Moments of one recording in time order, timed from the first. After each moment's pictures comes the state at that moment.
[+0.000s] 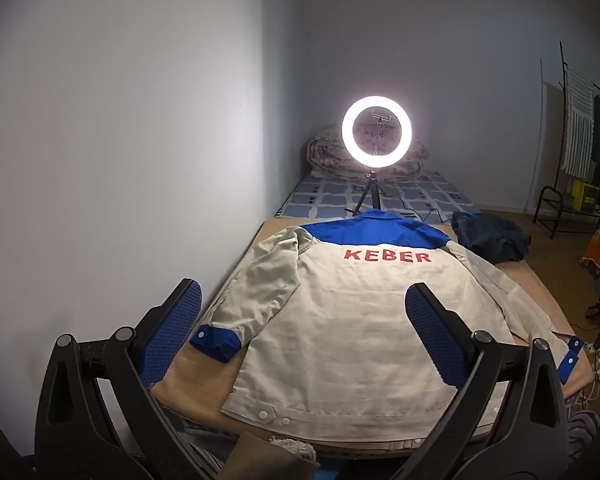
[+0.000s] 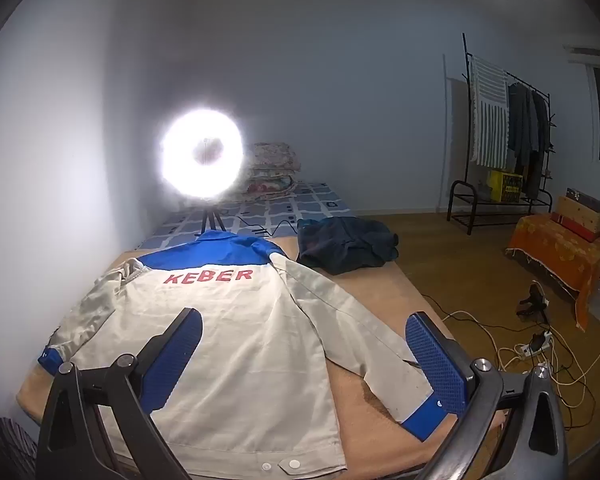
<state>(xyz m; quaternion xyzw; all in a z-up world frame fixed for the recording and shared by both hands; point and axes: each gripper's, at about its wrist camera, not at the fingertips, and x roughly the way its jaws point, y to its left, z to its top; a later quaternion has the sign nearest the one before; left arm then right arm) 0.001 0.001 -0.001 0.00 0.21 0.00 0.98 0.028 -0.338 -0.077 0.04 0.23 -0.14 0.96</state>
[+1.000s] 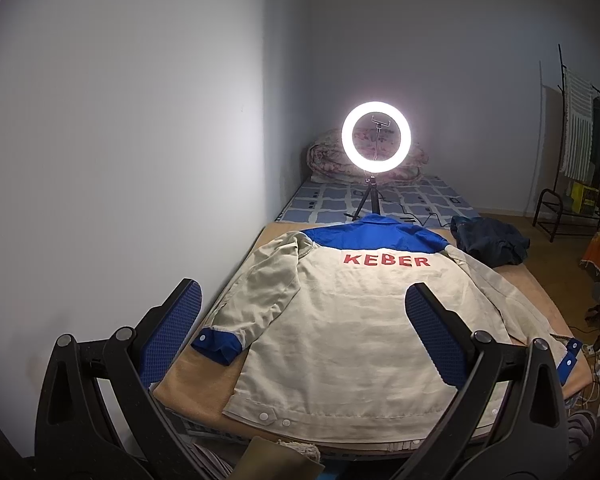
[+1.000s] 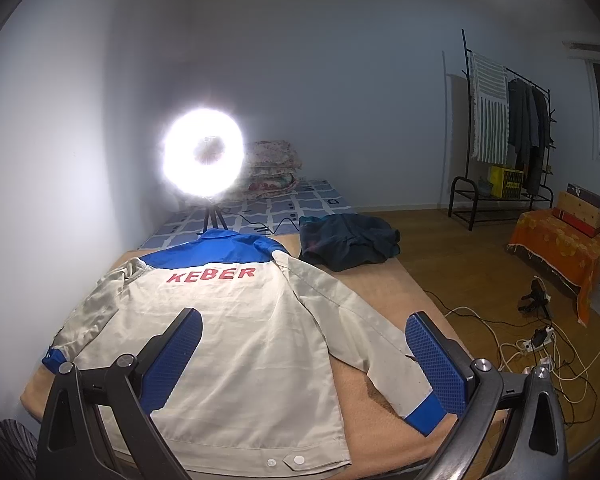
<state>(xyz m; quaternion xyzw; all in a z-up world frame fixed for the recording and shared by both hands) -0.008 0.004 0.013 0.00 0.20 0.00 0.98 0.024 -0.335 -0.076 0.05 0.23 -0.14 0.96</state>
